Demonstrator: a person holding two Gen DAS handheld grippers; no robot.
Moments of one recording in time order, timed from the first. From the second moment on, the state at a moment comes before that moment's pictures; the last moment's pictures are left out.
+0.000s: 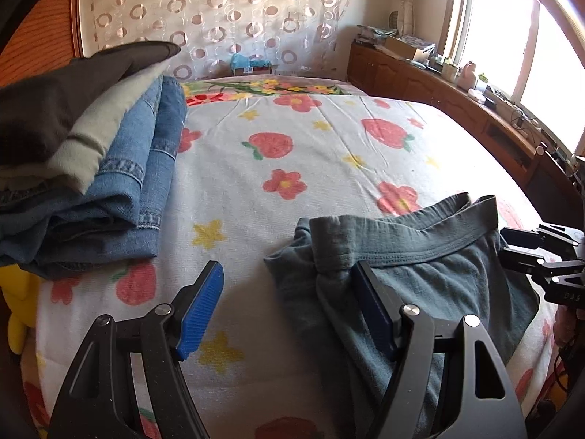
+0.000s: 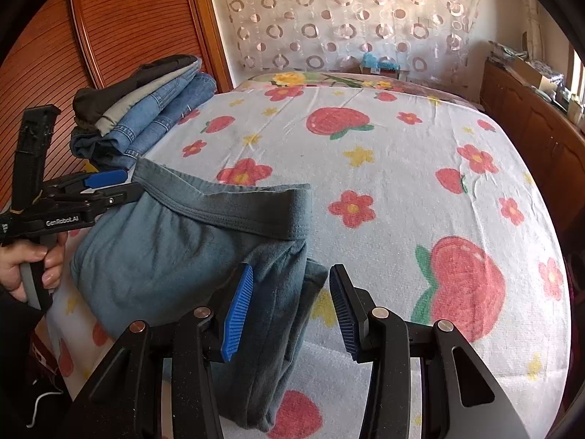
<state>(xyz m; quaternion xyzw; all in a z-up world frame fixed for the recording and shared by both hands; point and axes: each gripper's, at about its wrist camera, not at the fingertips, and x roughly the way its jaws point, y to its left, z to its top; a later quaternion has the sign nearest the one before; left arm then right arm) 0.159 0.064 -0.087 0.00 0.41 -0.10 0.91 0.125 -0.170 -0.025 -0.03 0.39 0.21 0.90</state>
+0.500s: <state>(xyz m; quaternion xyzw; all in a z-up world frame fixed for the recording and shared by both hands) 0.154 0.057 -0.087 -0.02 0.41 -0.15 0.90 0.131 -0.168 -0.031 -0.04 0.38 0.21 0.90</state>
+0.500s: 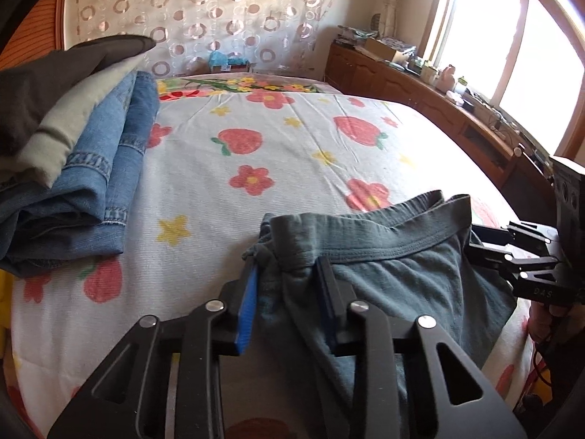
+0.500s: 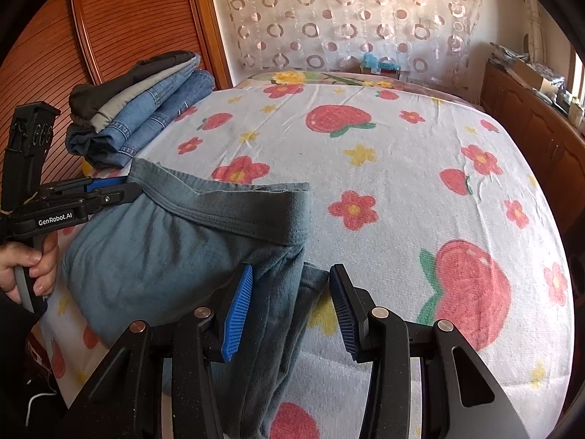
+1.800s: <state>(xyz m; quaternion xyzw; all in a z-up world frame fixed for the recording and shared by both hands) 0.104 0.053 0.028 -0.01 0.25 -0.16 0.96 0.085 -0.173 0.042 -0.05 0.24 0.25 0.94</state>
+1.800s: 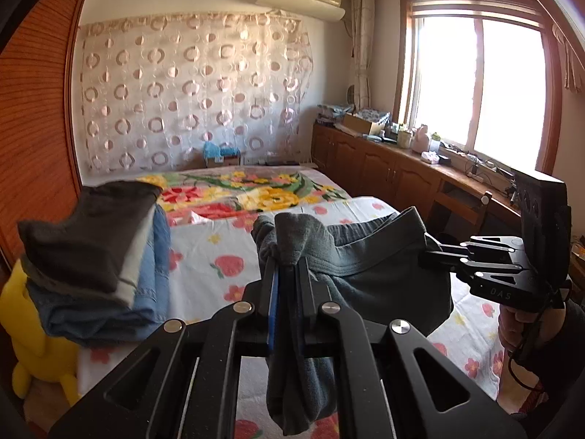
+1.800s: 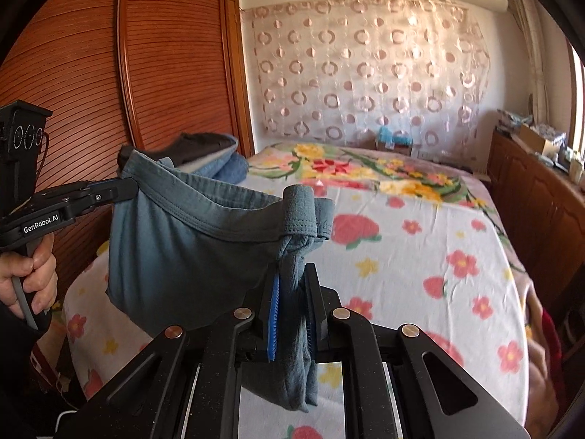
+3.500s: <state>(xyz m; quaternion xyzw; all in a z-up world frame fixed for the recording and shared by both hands) 0.167 0.155 0.086 0.01 0.20 -0.02 0.98 0.262 -0.093 0.078 -0.10 0.14 0.37 0.91</state>
